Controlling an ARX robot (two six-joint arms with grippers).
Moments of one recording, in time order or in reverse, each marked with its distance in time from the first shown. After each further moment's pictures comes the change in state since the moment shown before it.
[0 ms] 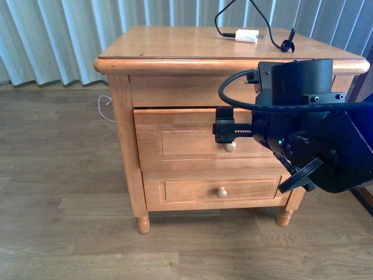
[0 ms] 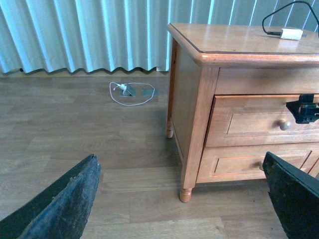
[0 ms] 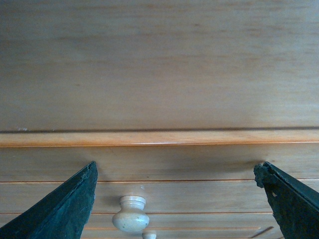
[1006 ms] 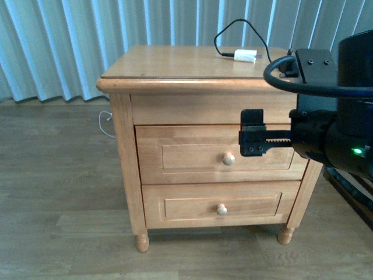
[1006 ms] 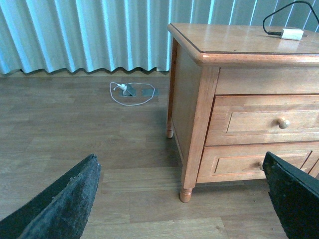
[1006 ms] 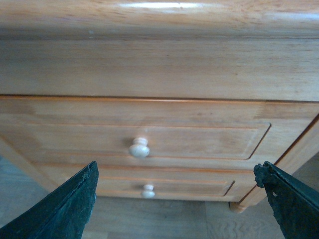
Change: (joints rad) left arm 0.000 0.000 0.000 0.000 0.000 0.000; right arm -0.002 -0.439 -0.401 -0.059 -0.043 -0.027
